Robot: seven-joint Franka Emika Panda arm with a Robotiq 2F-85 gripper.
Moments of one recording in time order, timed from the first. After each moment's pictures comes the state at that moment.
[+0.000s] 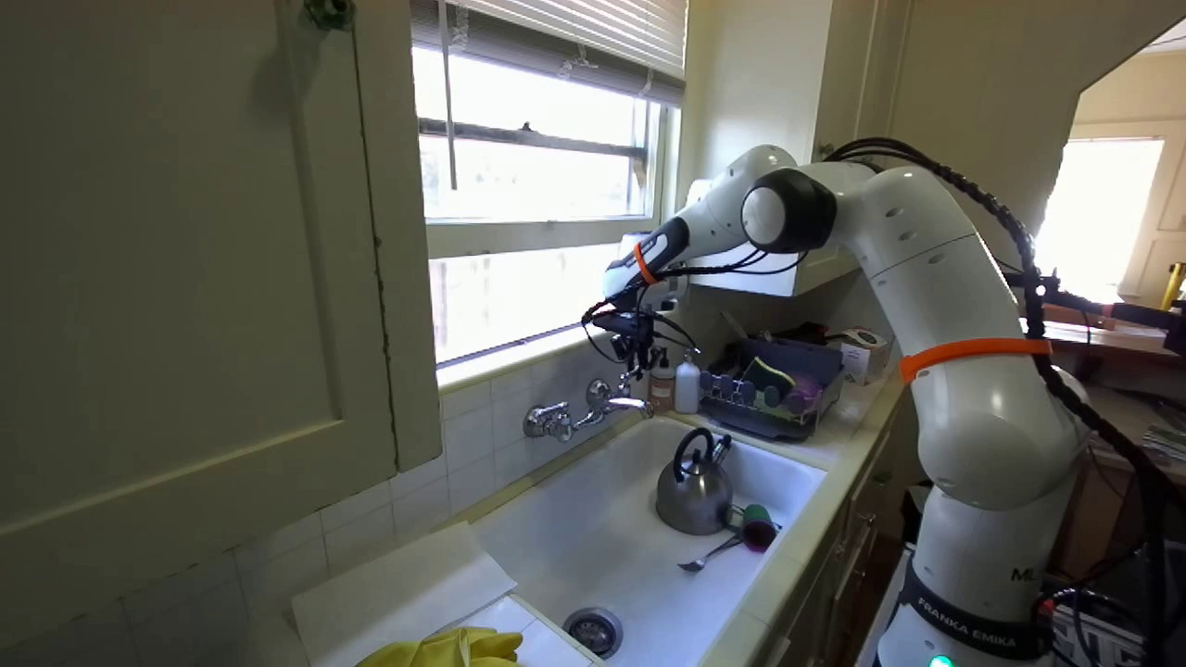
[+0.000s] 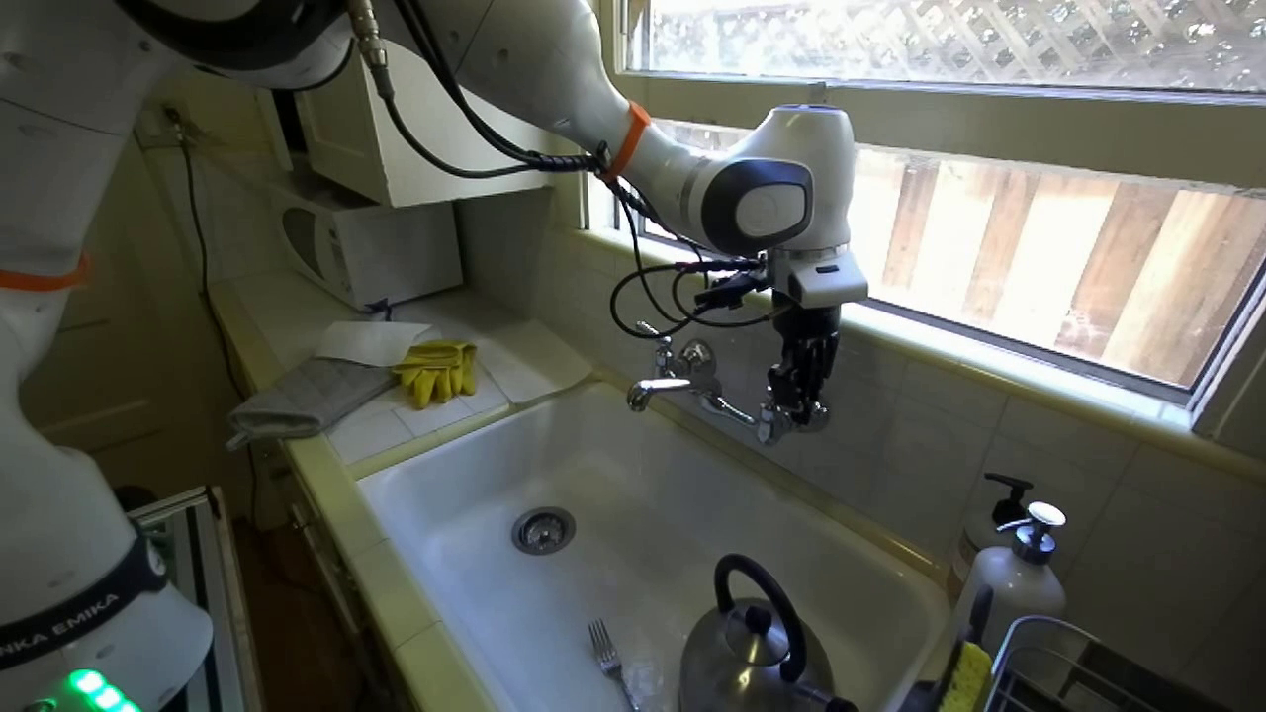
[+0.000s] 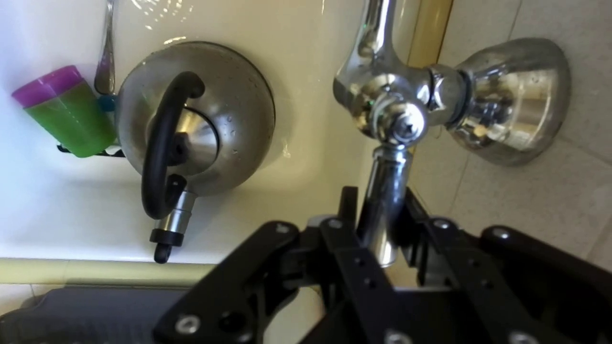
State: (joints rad) arm -0.17 0.59 -0.21 -1.59 0.02 2.30 1.06
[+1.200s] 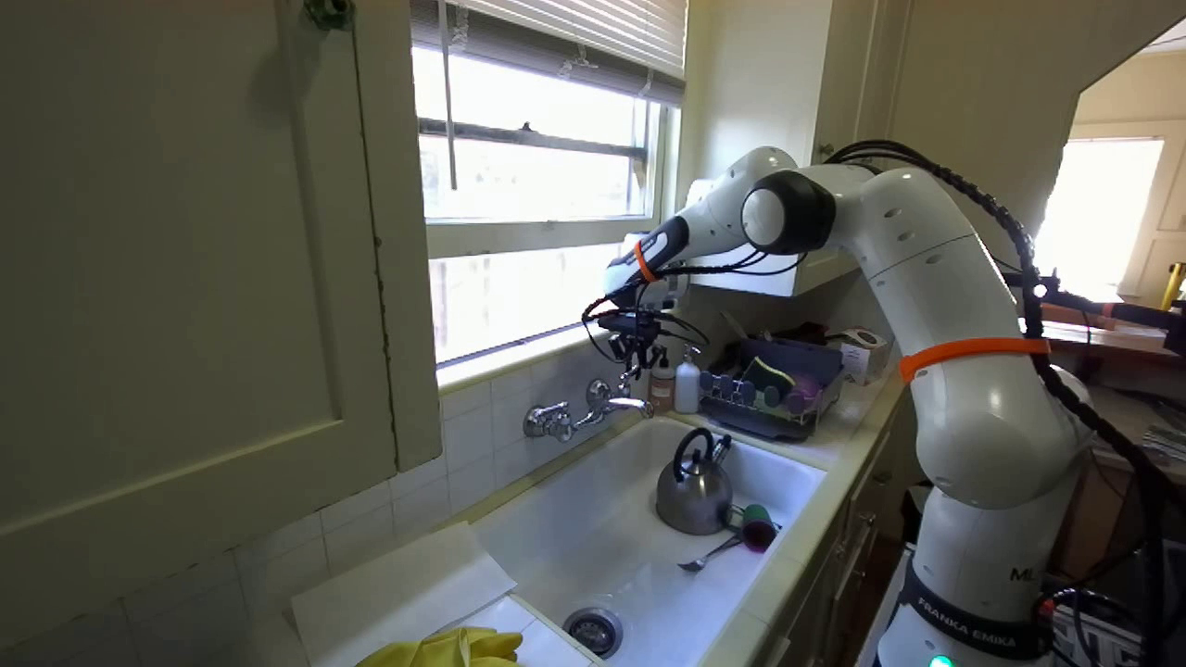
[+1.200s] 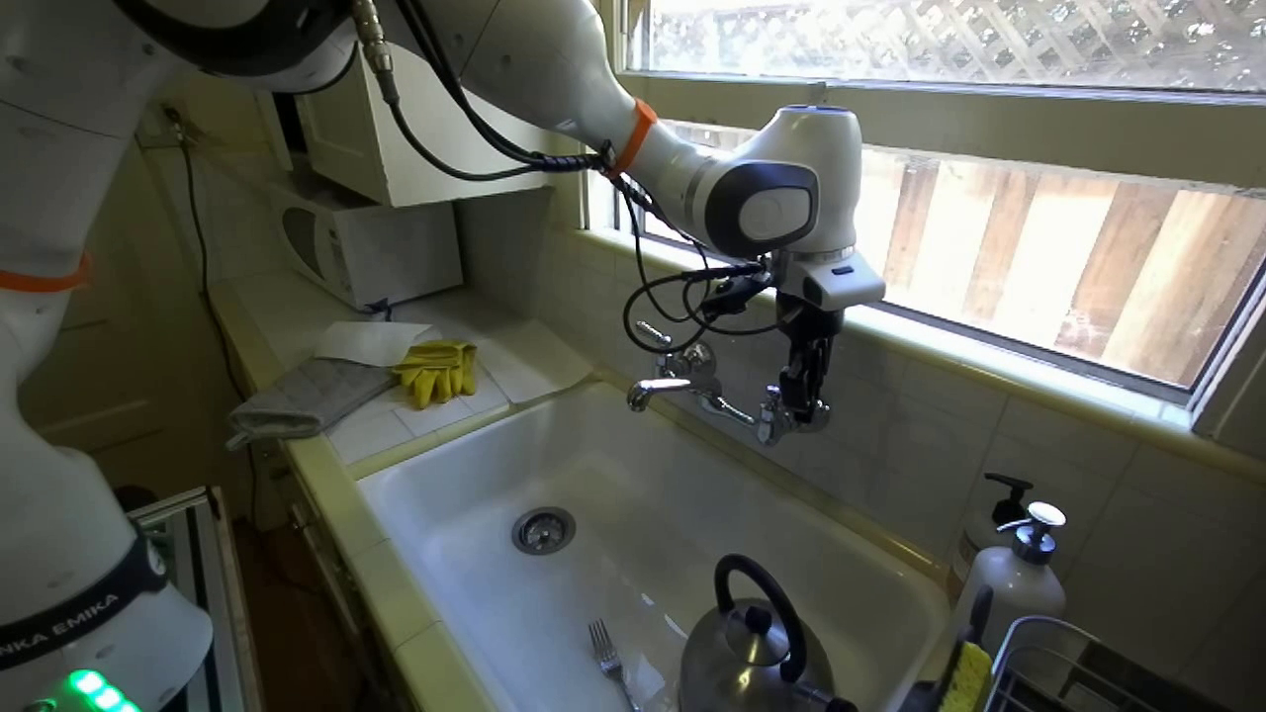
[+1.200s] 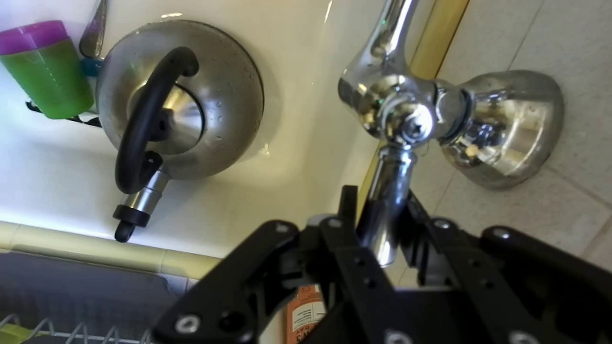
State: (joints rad) arm -0.19 0.59 -0.19 -1.57 0.06 2.30 0.86
